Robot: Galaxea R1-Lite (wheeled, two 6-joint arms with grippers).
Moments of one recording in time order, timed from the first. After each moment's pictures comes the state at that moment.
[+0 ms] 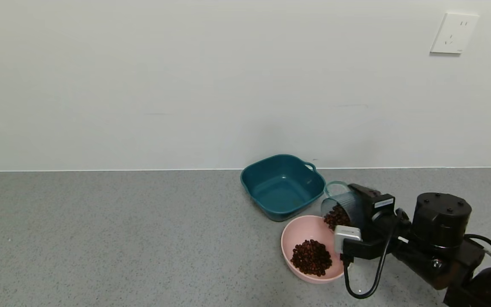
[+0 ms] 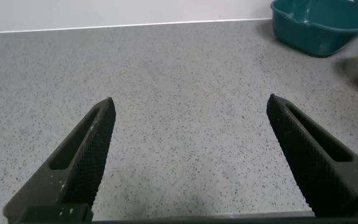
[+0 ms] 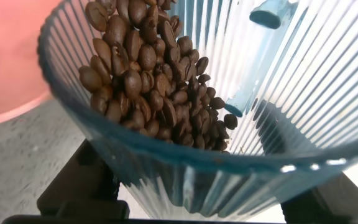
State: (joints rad) left arm 0.00 0.00 0.00 0.00 0.00 0.00; right arm 0.42 1.95 -0.45 -1.32 -0.13 -1.55
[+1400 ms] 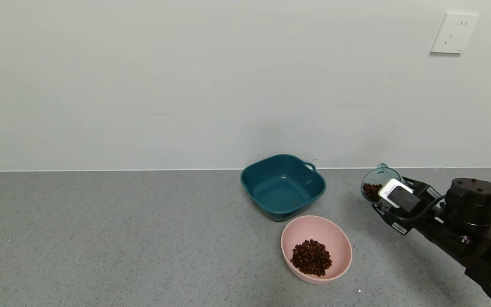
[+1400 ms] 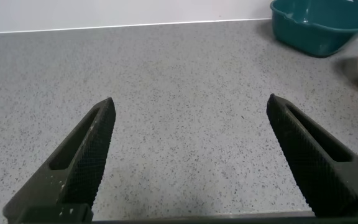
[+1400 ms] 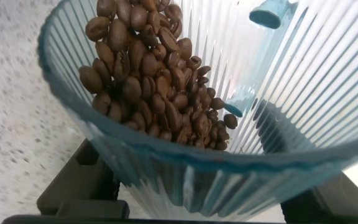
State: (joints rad) left arm 0.00 0.00 0.00 0.00 0.00 0.00; right arm 0.15 1.94 -0.49 -1.24 -0.06 -0.85
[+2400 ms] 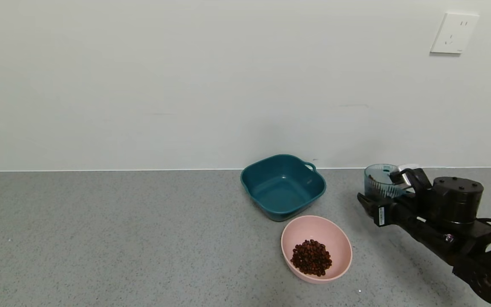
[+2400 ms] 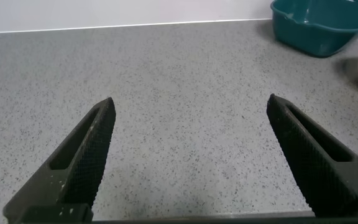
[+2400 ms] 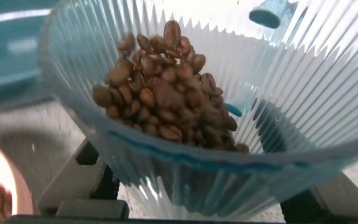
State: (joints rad) left arm 0.00 0.00 0.00 0.00 0.00 0.00; right arm 0.23 1.96 -0.54 -1.19 -0.13 -0.09
